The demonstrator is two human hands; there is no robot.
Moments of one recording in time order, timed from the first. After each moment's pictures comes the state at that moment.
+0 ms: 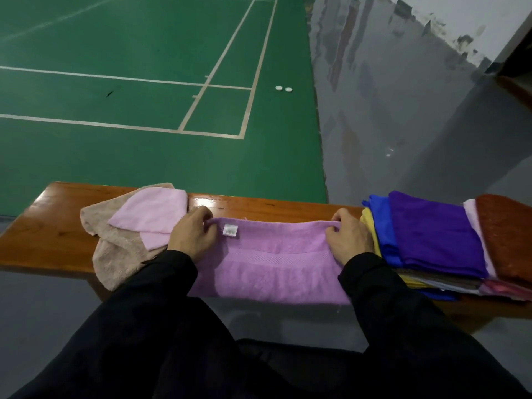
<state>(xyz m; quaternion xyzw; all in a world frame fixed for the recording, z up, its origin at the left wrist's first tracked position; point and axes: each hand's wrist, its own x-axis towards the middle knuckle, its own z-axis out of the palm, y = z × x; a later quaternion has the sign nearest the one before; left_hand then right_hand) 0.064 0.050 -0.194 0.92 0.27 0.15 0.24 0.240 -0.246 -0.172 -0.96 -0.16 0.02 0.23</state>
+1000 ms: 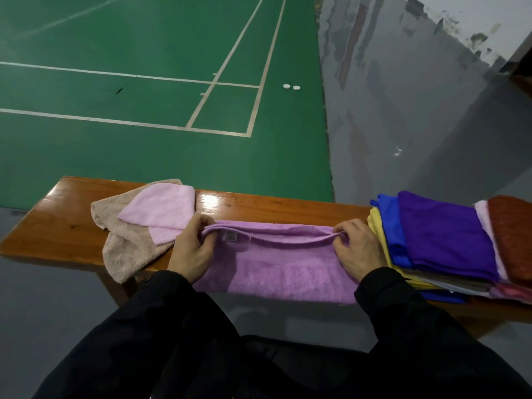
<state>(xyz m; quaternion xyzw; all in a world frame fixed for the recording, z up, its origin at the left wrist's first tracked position) 0.014 0.016 -0.178 0.83 0.25 0.24 0.44 0.224 -0.272 -0.186 -0.92 -0.30 -0.03 0.26</state>
